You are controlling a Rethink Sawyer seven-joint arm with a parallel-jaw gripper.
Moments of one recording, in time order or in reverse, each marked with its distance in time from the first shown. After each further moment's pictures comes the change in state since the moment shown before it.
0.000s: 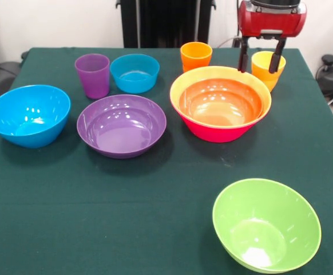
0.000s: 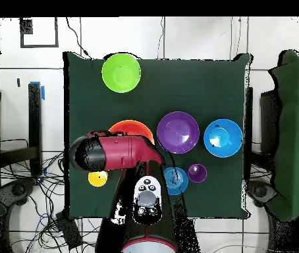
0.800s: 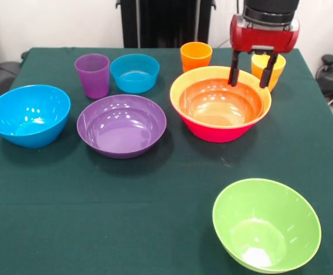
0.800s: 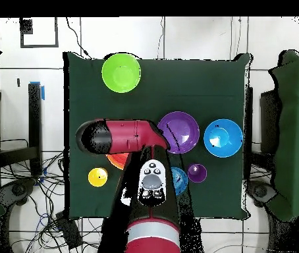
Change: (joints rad) arm -0.008 0.086 -0.025 -0.157 -0.001 0.130 0.000
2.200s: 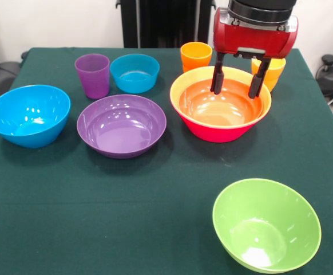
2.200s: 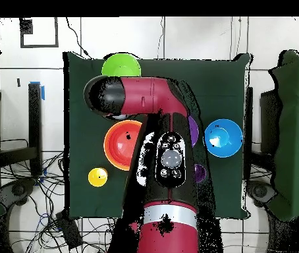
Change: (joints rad) arm -0.050 0.055 -0.002 -0.317 0.000 0.276 0.000
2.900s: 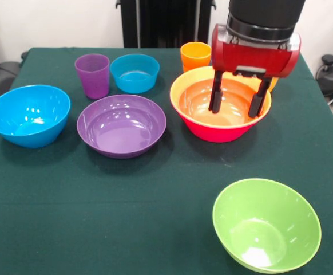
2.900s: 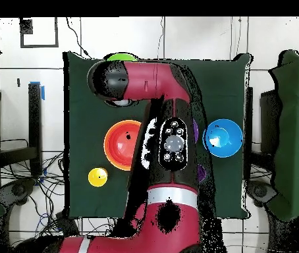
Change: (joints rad) arm -0.011 0.086 0.007 -0.157 0.000 0.056 0.000
